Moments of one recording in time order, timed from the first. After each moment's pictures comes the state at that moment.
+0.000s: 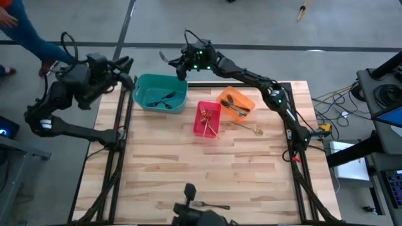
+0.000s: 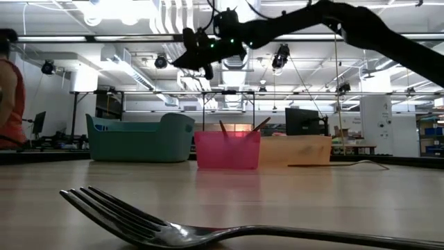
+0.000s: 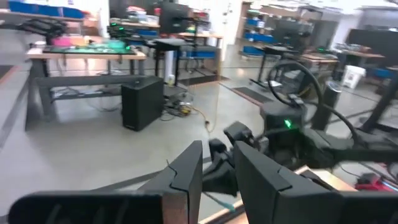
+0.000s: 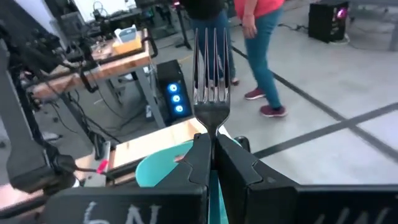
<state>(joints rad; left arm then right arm) 0.12 0.92 1.50 -0.70 -0.86 -0.24 -0.54 2.33 2.33 -0.15 -0.35 0.16</state>
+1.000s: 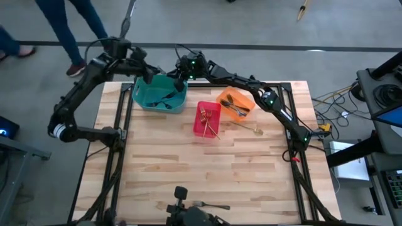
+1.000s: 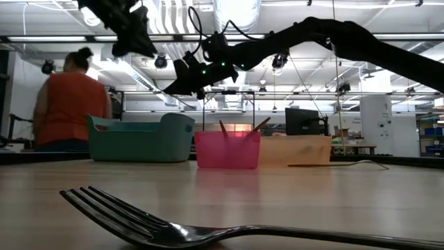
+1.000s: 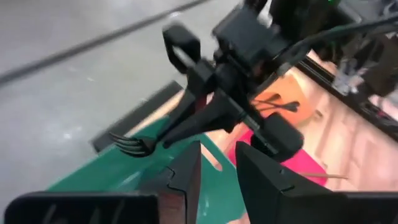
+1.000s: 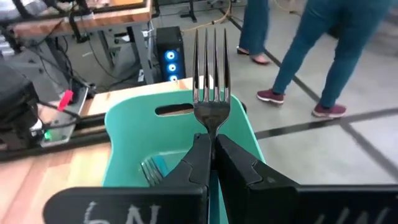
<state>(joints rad) 1.02 1.22 1.33 -0.78 0.44 0.01 -0.52 2.48 2.33 -0.12 -0.37 -0.05</state>
